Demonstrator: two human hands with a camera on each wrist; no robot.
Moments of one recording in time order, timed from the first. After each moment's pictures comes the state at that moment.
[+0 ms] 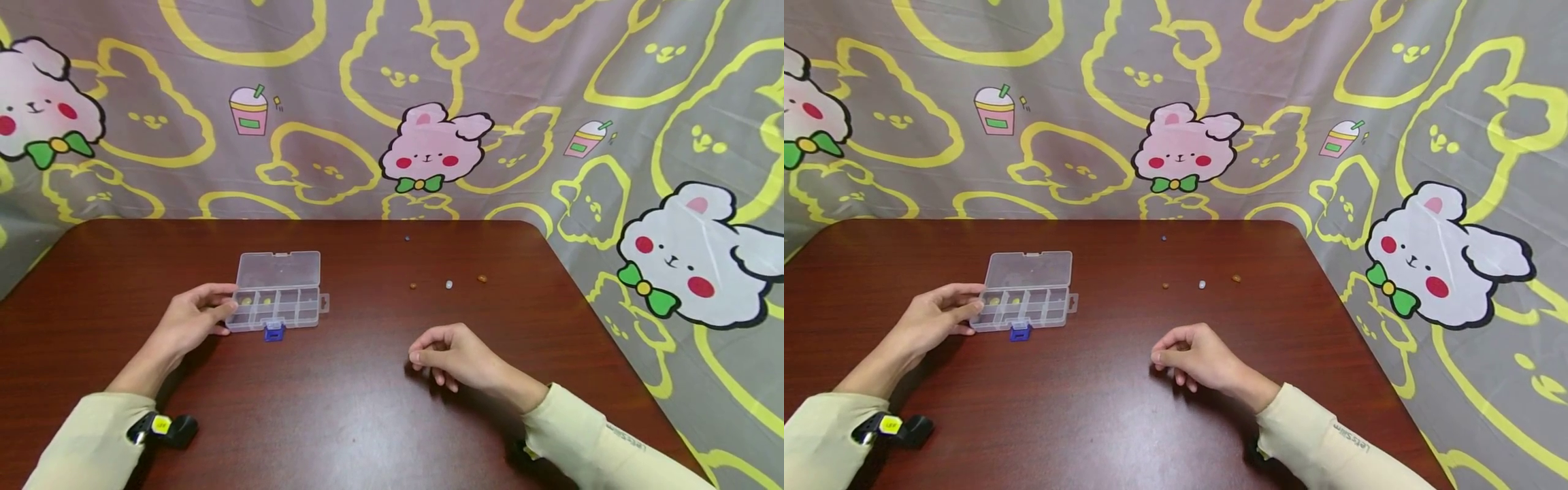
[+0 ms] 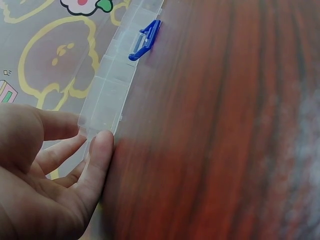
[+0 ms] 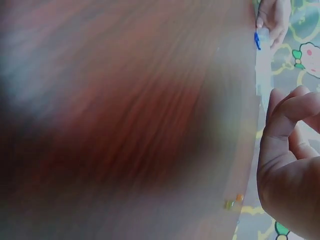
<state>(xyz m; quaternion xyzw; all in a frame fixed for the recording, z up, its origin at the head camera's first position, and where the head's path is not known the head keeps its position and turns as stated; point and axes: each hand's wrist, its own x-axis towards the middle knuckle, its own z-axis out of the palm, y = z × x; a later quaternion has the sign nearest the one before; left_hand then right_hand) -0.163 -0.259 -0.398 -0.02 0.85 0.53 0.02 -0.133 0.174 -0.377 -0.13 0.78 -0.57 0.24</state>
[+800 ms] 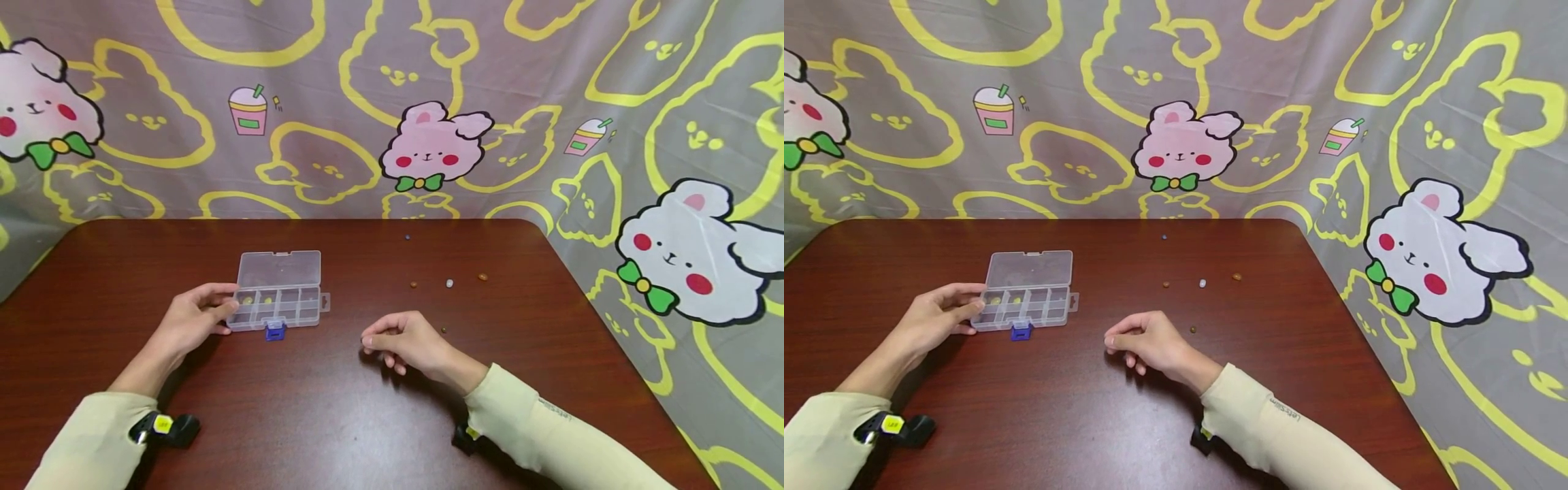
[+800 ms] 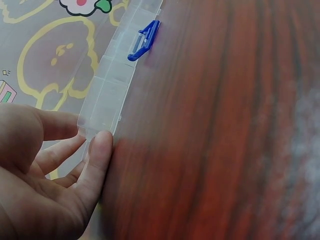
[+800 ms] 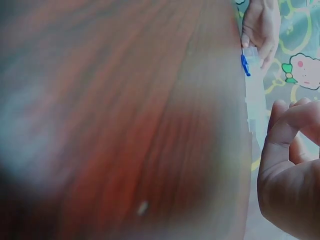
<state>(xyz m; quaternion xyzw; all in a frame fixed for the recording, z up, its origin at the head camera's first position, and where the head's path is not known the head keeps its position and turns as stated) -0.161 -0.258 -0.395 -0.02 0.85 0.52 0.02 -0.150 0.104 -0.383 -0.10 0.71 -0.65 0.26</state>
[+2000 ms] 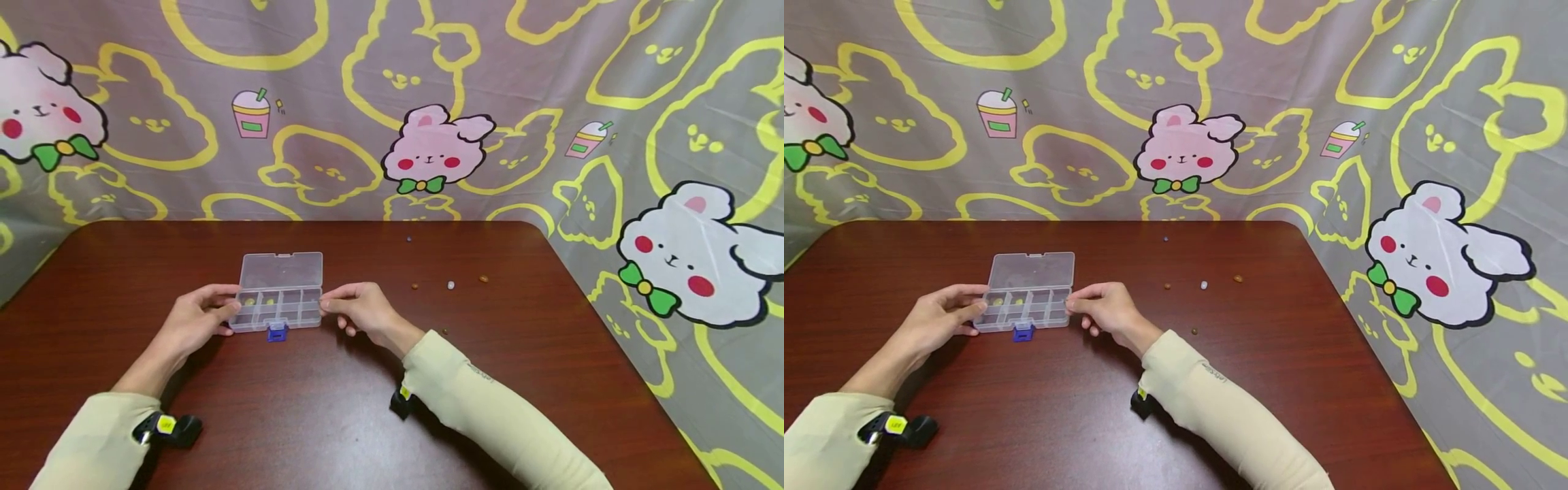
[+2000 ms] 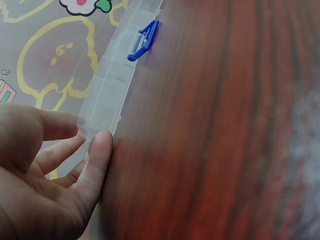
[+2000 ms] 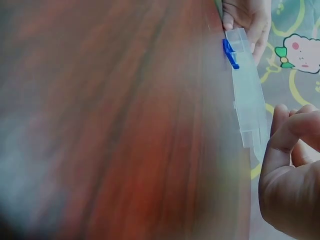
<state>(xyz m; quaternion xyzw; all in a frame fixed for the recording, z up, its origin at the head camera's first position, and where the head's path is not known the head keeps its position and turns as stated) -0.163 -0.259 -0.395 -0.03 0.85 0.52 0.02 -0.198 0.026 -0.381 -0.06 0.68 -0.69 0.23</state>
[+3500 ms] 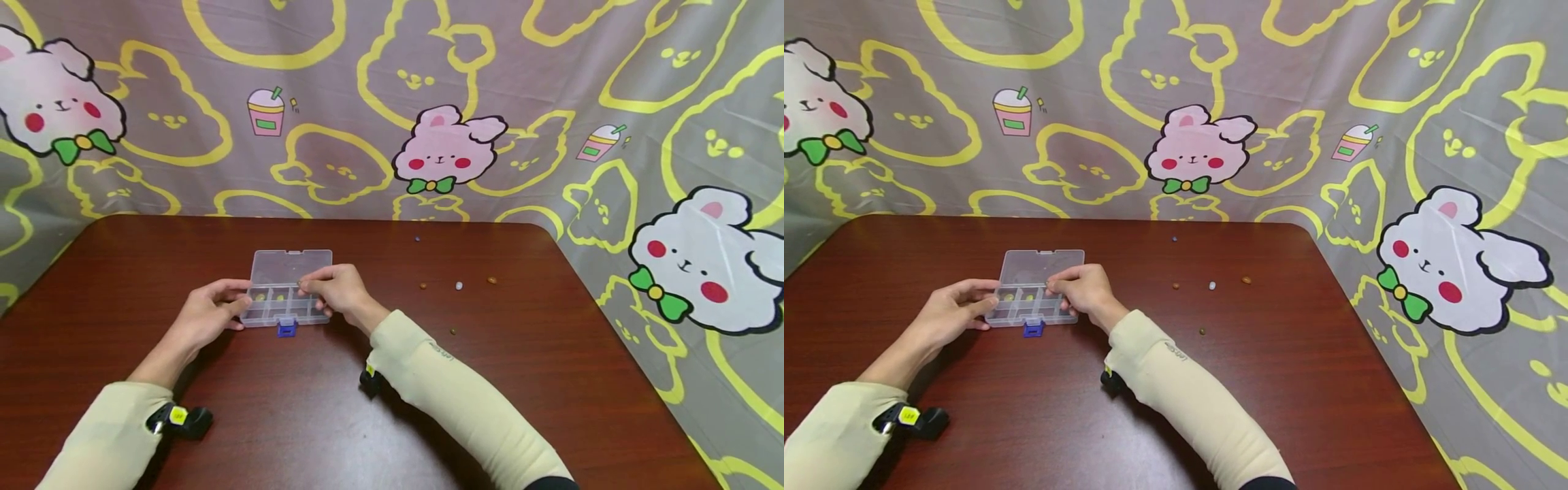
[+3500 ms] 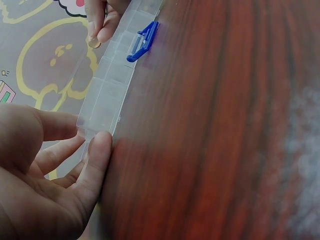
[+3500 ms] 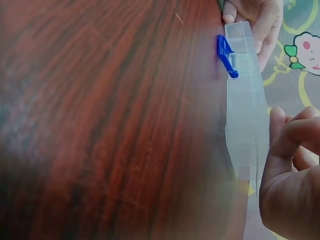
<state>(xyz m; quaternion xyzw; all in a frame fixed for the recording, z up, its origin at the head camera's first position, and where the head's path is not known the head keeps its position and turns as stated) -0.163 -0.260 -0.394 -0.03 0.85 0.53 0.02 -0.217 -0.032 -0.372 -0.04 0.71 -0.67 0.20</state>
